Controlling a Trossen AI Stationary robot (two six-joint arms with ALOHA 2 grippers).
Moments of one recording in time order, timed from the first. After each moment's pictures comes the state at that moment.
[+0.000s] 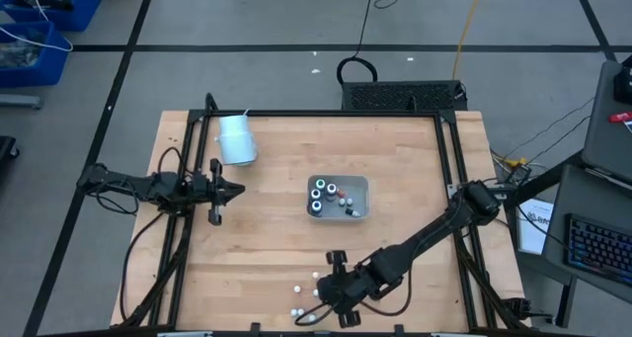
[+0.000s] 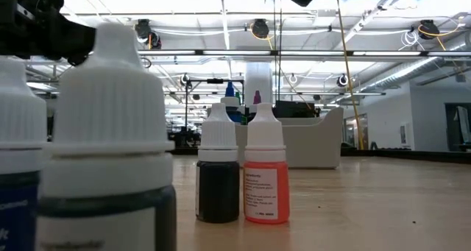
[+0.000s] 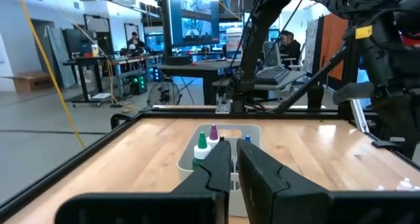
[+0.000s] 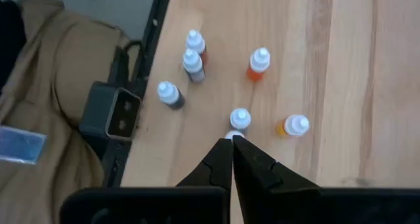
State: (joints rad) left arm -0.22 0.06 0.01 0.15 -0.30 0.05; right arm 0.58 2.01 1.65 -0.61 0.13 0.38
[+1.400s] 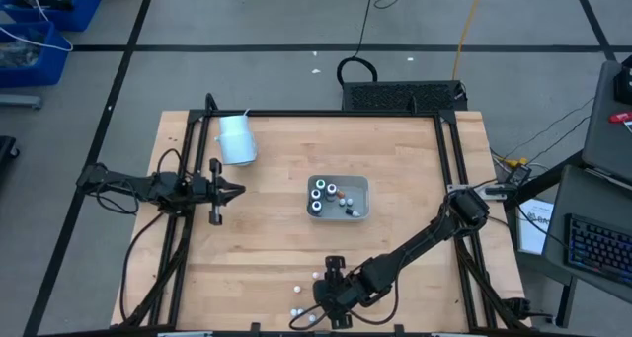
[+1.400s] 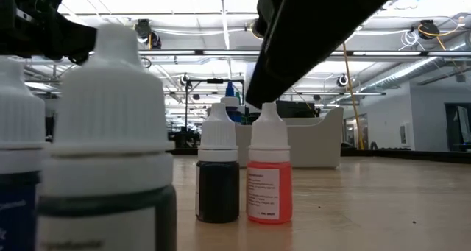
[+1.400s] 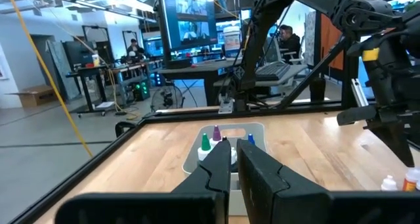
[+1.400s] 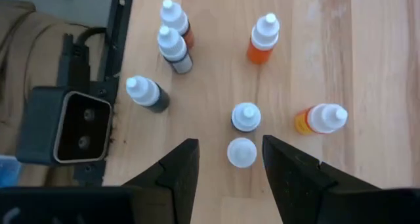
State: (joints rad) left arm -0.22 0.07 0.01 0.16 -0.29 0.13; right arm 0.59 2.13 1.63 -0.53 0.16 0.49
